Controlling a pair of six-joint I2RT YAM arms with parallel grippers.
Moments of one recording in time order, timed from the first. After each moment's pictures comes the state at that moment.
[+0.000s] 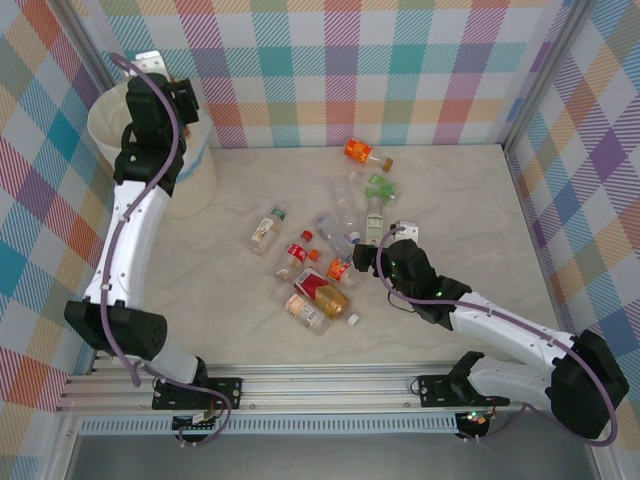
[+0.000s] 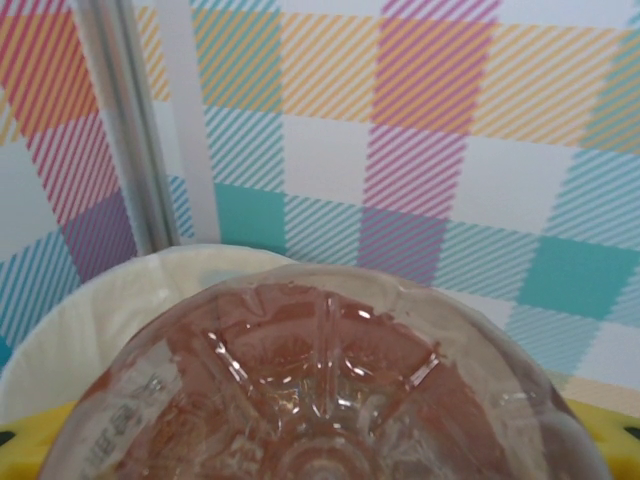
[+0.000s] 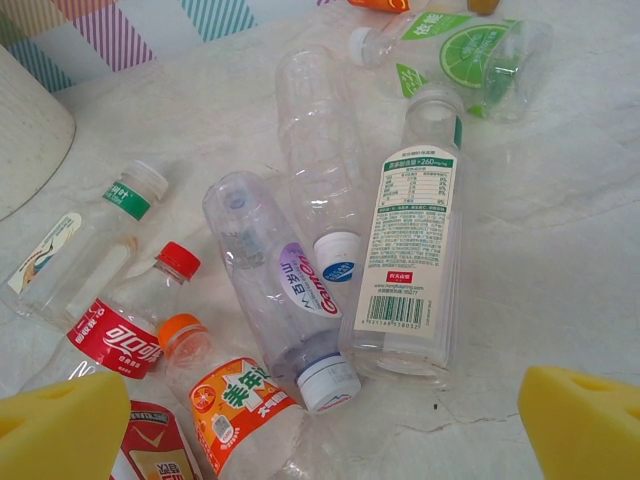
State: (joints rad) left arm -0.09 1.58 1.88 -0.42 -0.42 -0.09; right arm 0.76 1.07 0.60 -0.06 0.36 0.61
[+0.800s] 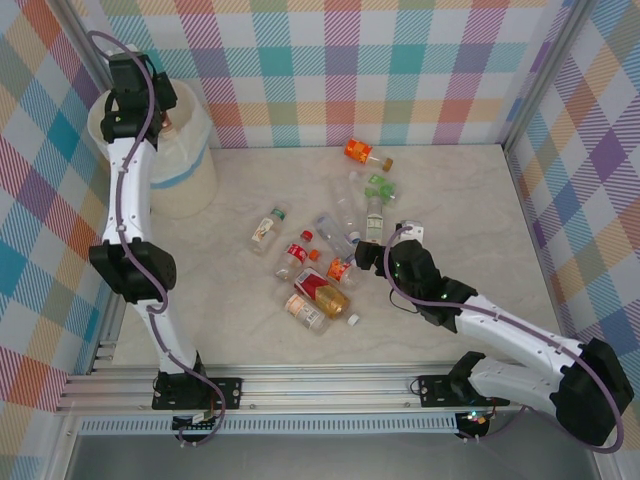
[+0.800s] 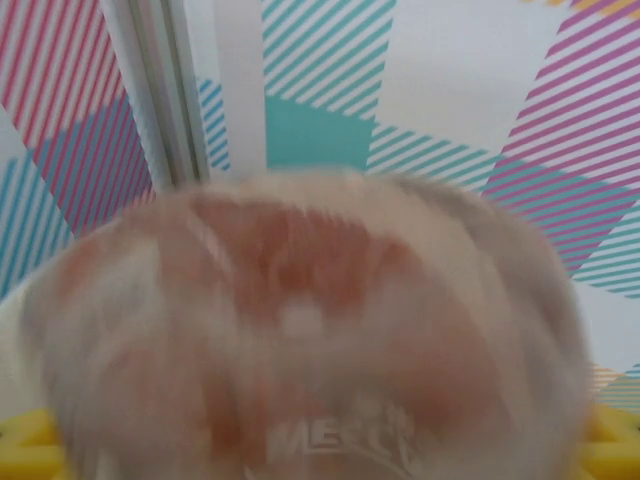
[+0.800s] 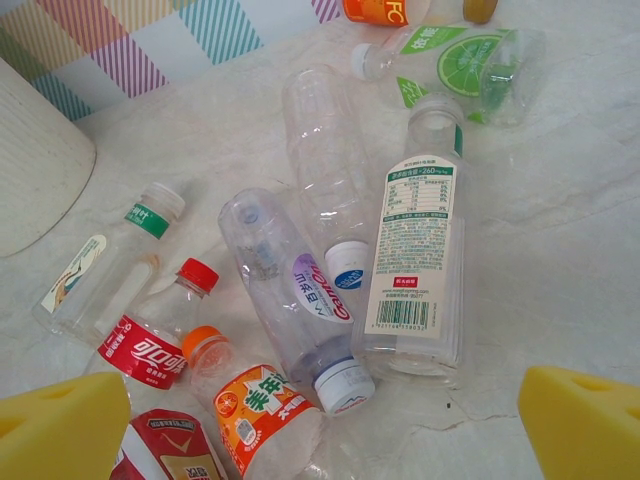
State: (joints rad) left arm 0.10 2.01 2.33 -0.66 -0.27 -0.18; right arm 0.76 1.03 0.60 -0.08 0.36 0.66
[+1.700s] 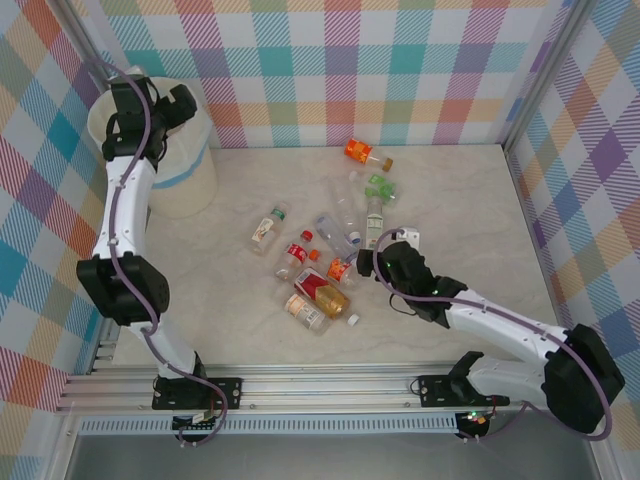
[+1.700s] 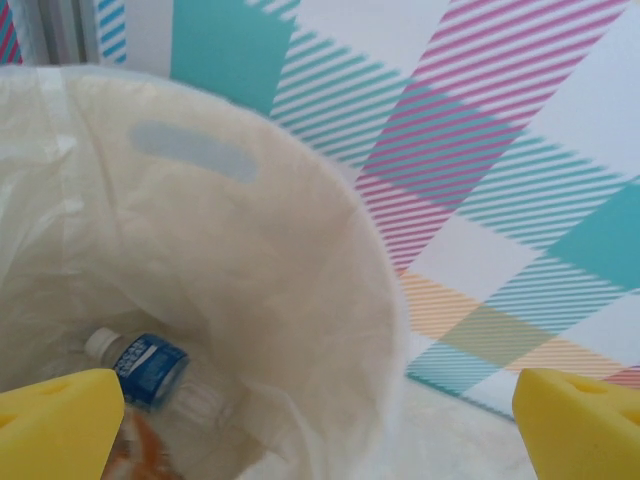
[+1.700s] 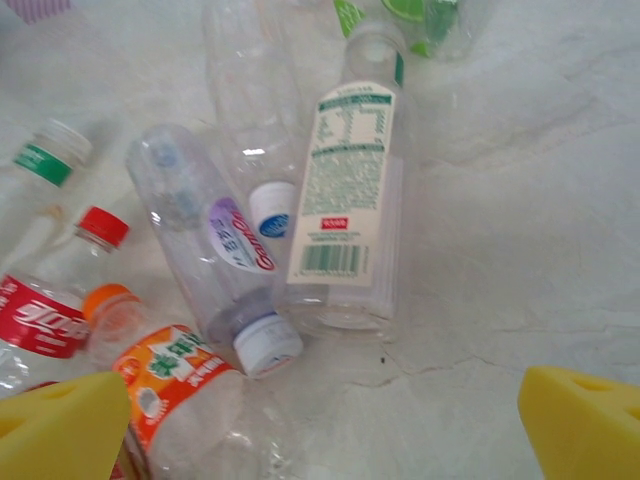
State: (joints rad) left arm 0.11 1.77 1.93 -0.49 -0.04 -0.38; right arm 0.75 1.13 0.60 -0.16 0.39 0.65
